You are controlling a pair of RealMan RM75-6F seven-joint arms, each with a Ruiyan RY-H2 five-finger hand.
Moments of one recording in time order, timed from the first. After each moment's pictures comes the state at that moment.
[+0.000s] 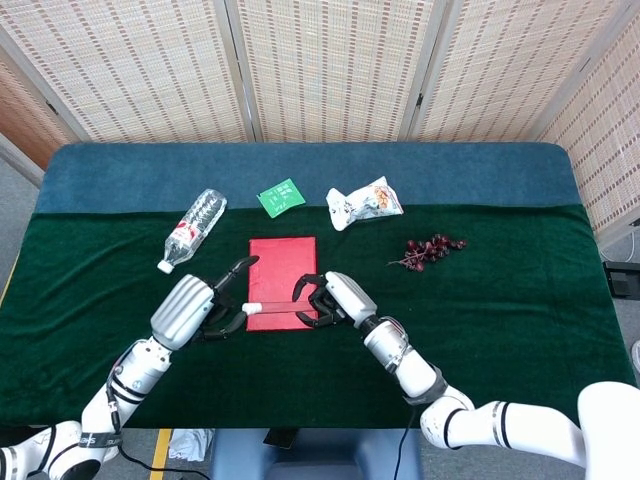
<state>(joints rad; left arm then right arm) -0.60 -1.27 -0.14 -1.82 1.57 1.24 -0.13 0.77 -1.65 0.30 -1.58 -1.19 0.88 0.34</state>
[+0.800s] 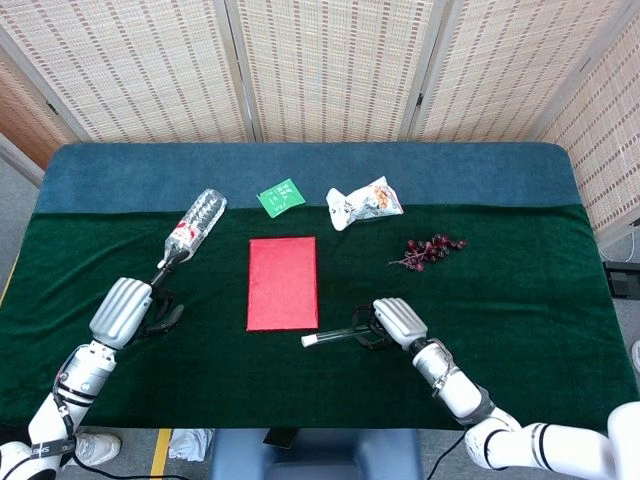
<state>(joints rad) -0.48 -1.16 -0.08 -1.73 1.51 1.28 -0.16 0.64 -1.57 0.09 -1.50 -1.25 0.92 0.15</state>
